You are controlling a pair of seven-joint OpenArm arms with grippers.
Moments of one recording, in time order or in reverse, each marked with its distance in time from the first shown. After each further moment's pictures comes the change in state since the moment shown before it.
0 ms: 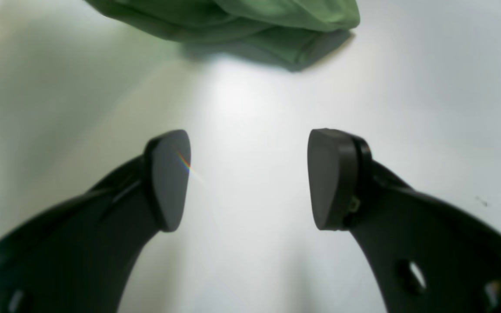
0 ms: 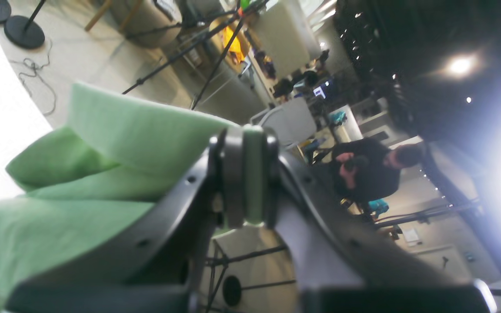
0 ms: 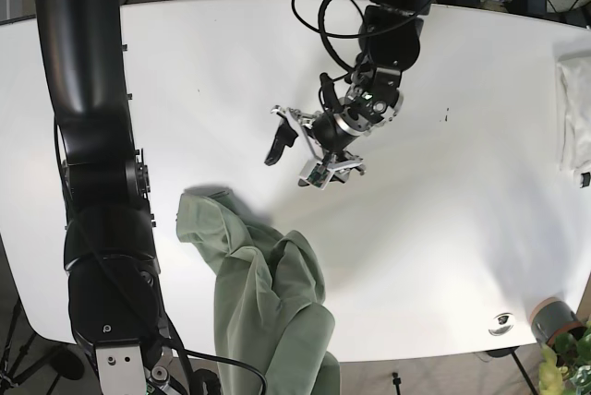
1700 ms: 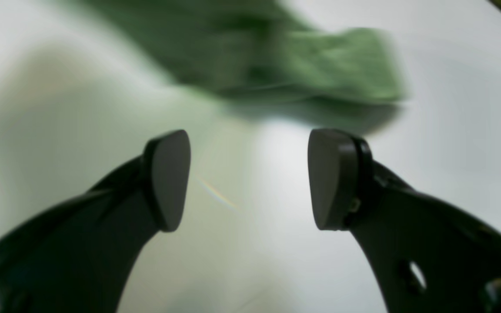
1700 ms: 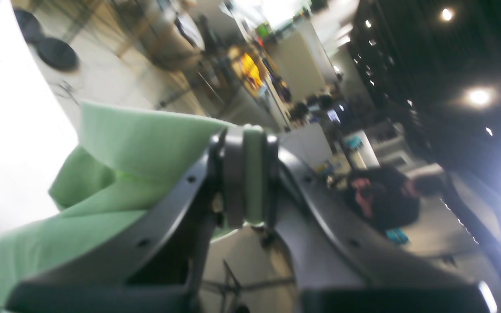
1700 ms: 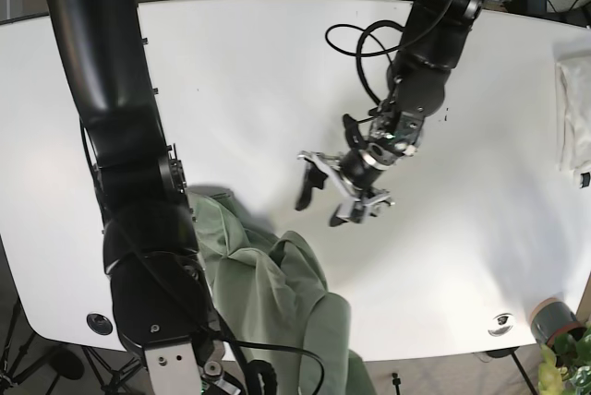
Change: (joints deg) left arm -9.7 -12.2 9.9 -14.1 -16.0 7.9 -16.4; right arm -0.2 -7.6 0.0 -0.3 -0.4 1.8 0.2
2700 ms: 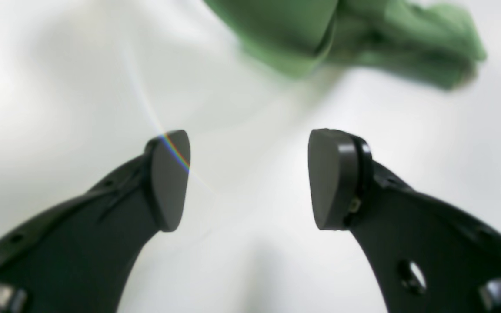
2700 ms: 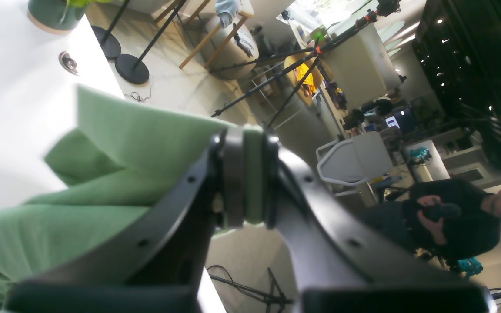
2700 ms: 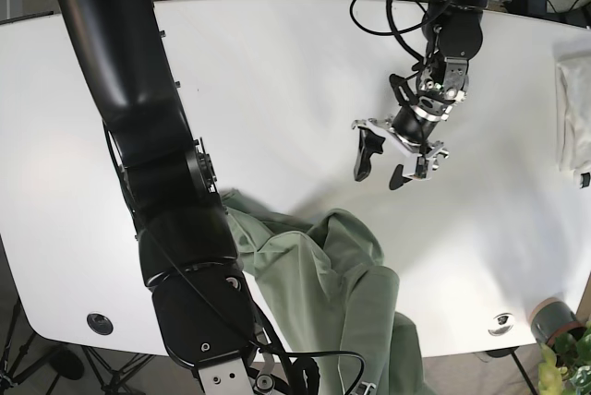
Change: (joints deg) left arm 14.5 -3.2 -15.0 11.7 -1.1 -0.2 -0.4; right arm 0.0 -5.7 0.1 -10.7 0.2 0.0 2.3
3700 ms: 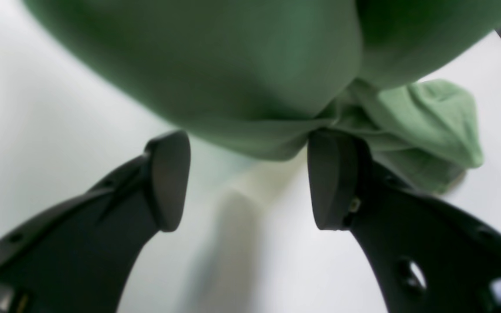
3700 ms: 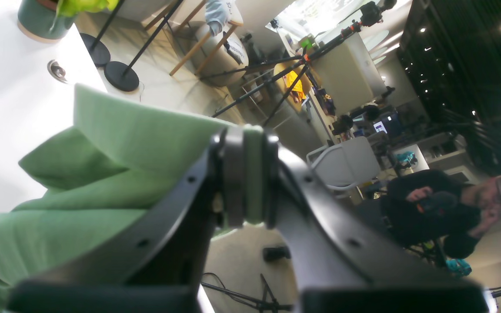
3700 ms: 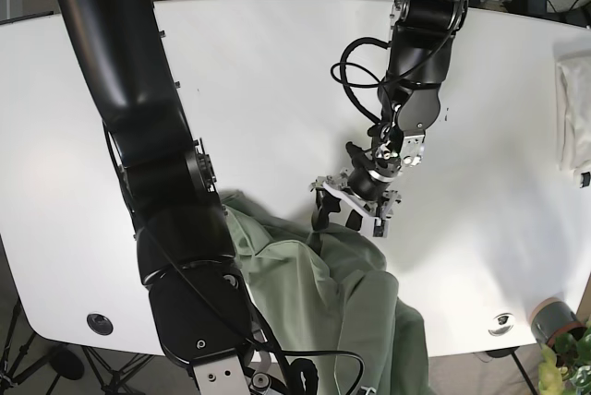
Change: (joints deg) left arm -21.7 10.8 0.5 -27.5 0.0 -0.4 0.2; right arm 0.0 0.1 0.3 2.1 -0.6 0.0 0.3
